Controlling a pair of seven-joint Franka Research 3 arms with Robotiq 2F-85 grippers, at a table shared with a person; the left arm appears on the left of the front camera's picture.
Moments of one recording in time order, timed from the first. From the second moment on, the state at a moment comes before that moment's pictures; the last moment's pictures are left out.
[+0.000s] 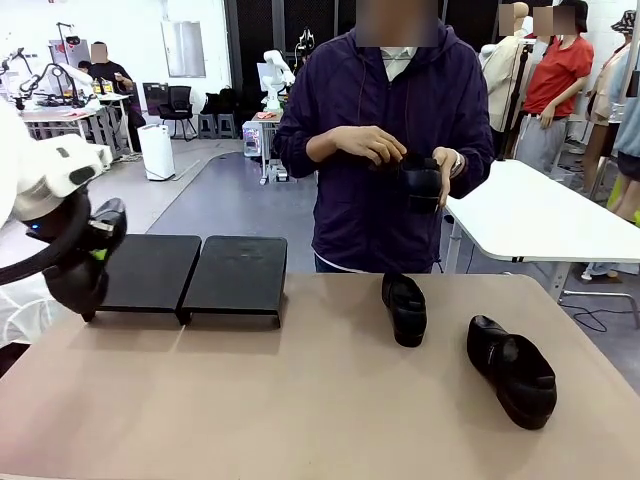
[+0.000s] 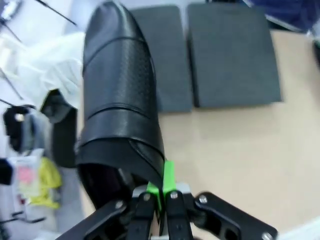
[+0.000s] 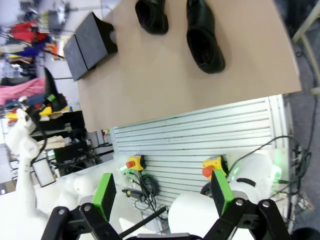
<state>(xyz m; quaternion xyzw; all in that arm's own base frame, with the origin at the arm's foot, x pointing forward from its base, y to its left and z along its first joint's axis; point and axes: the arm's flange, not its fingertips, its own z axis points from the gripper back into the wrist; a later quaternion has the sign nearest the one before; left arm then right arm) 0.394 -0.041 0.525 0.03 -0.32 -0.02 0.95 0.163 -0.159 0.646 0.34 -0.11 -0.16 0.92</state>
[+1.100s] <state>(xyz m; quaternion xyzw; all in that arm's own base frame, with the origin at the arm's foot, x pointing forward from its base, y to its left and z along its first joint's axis) 0.459 0.015 0.468 0.01 -0.33 -0.03 0.94 0.163 -0.159 0.646 0.34 -0.11 -0.16 0.92</state>
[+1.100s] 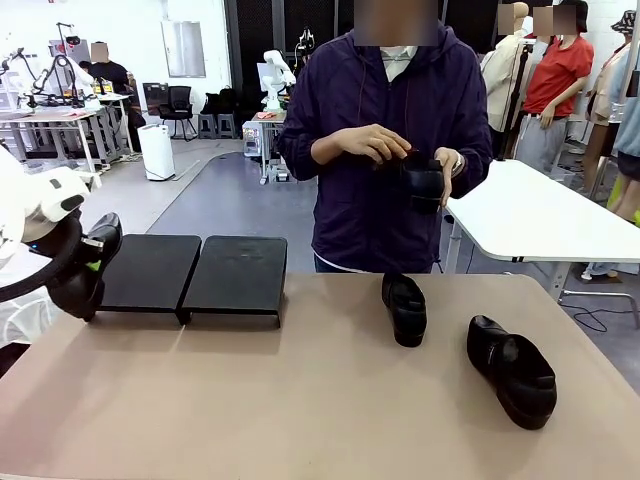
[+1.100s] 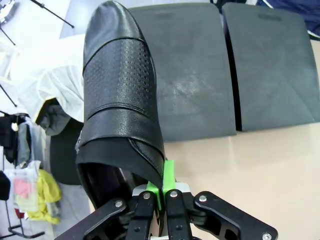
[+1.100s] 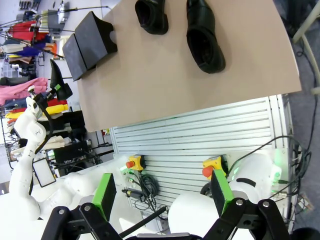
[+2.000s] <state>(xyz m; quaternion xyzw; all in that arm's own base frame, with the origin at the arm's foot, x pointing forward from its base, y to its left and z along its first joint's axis) 0.554 0.032 0.425 0.05 -0.35 -0.07 0.93 0.163 -0.159 0.646 0.34 -0.11 -0.16 0.92</state>
